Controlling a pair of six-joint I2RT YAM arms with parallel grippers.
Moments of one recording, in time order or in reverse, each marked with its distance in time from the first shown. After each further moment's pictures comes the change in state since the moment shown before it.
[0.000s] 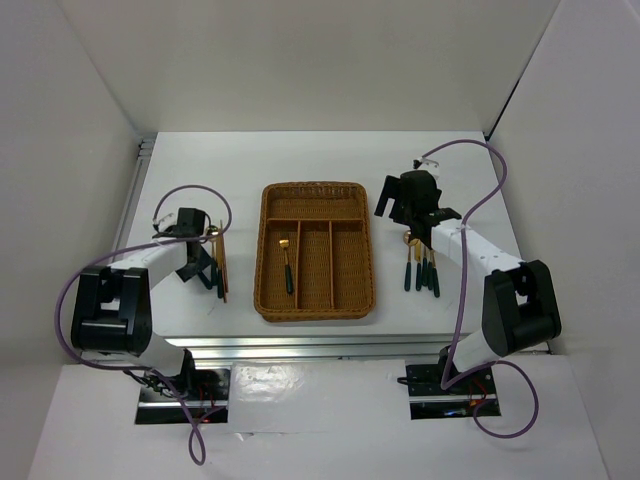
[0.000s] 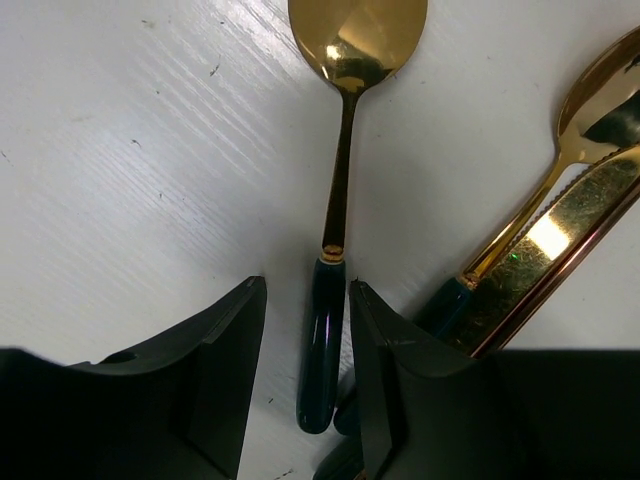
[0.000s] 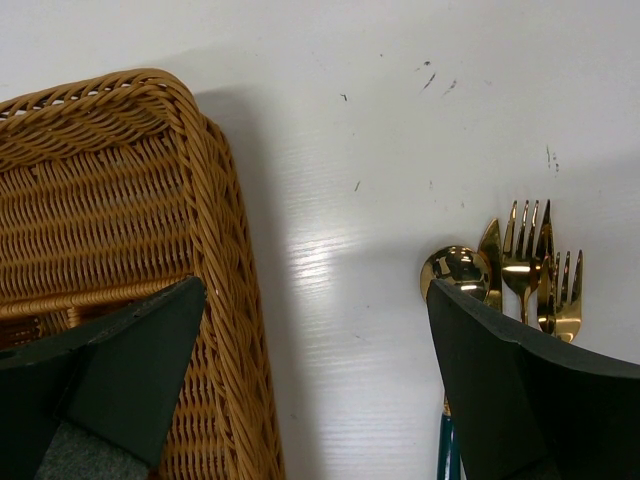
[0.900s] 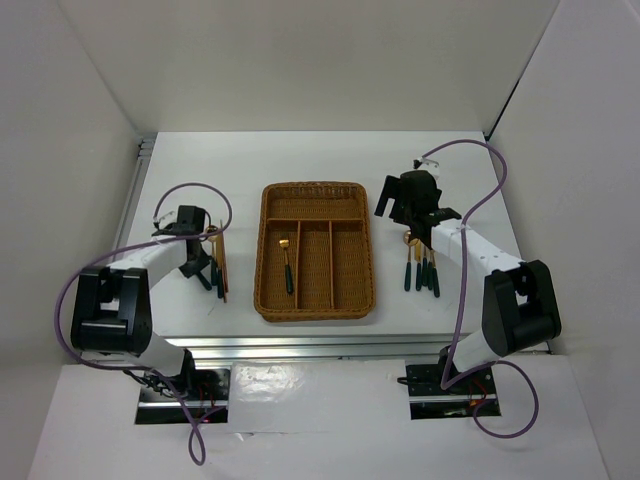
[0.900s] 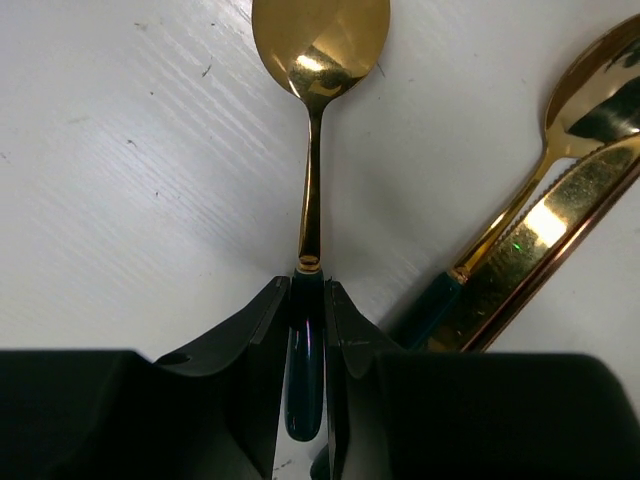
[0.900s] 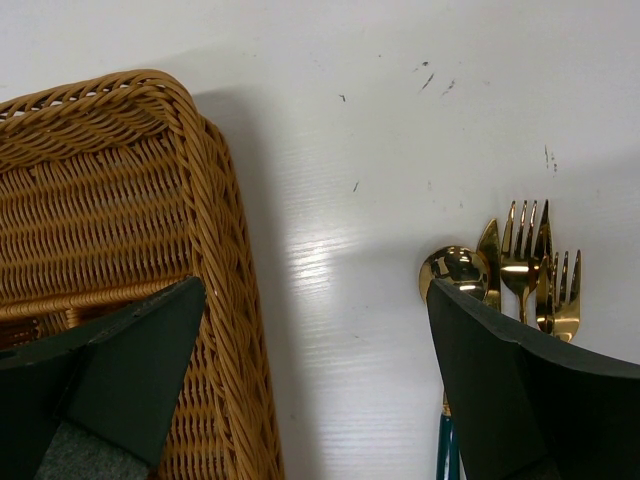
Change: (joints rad) left arm 0.001 0.020 0.031 -0.024 0.006 0.010; right arm 0.000 0.000 0.000 0.000 0.004 0.000
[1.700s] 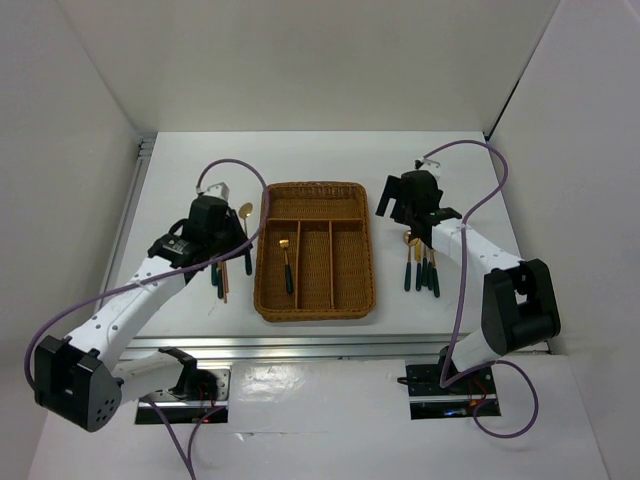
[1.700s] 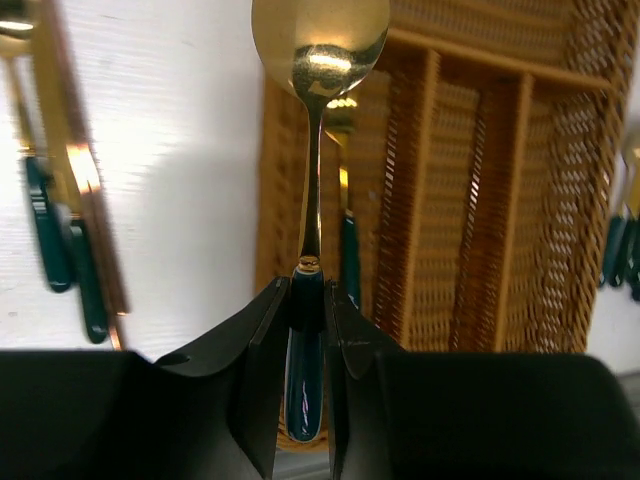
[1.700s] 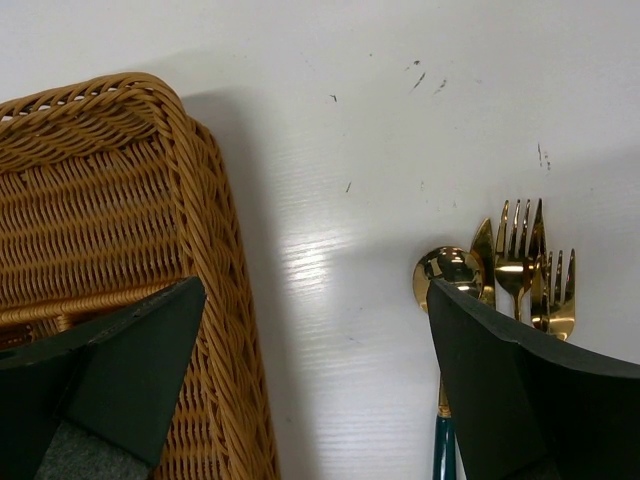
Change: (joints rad) left arm -0.332 -0.385 0.115 -0.079 0.308 0.118; right arm -0.009 0.007 0.000 0.000 0.000 0.004
